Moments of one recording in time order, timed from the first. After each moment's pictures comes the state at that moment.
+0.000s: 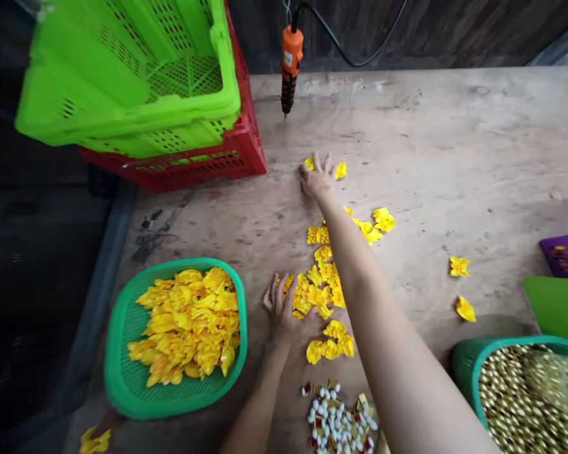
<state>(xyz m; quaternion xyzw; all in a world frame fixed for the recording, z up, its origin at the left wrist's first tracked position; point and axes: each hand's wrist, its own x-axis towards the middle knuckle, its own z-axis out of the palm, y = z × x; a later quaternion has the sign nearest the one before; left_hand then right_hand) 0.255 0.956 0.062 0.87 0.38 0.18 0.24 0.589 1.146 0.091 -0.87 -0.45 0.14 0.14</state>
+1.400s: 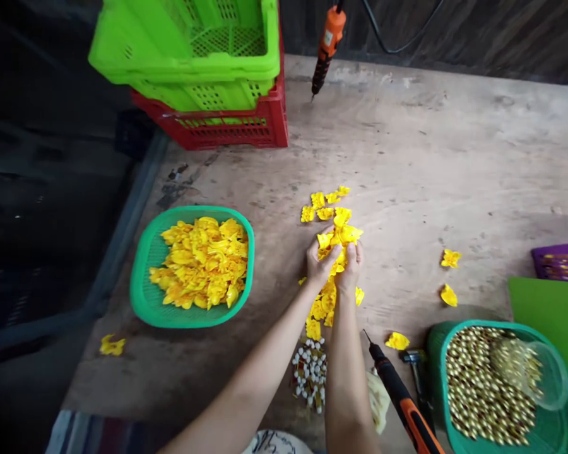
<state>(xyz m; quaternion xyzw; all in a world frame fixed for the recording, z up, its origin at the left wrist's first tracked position) 0.361 0.933 0.101 0.52 0.33 0.40 0.68 0.407 0.889 0.092 -0.62 -0.08 0.20 0.75</state>
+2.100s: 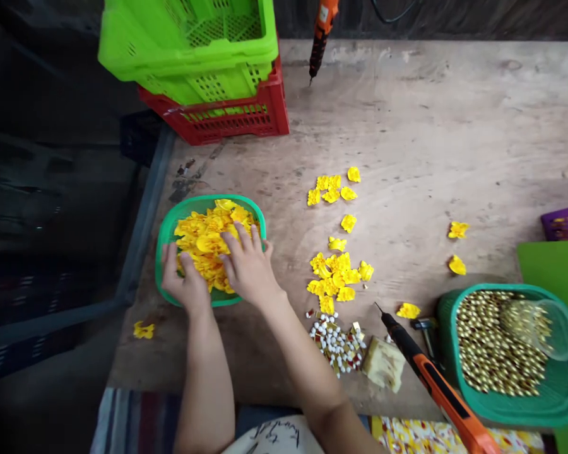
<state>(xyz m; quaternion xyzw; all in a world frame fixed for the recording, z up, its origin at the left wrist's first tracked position) 0.090 1.033 0.160 0.64 0.61 0.44 0.13 0.234 0.959 0.195 -0.71 -0.53 0.27 0.38</state>
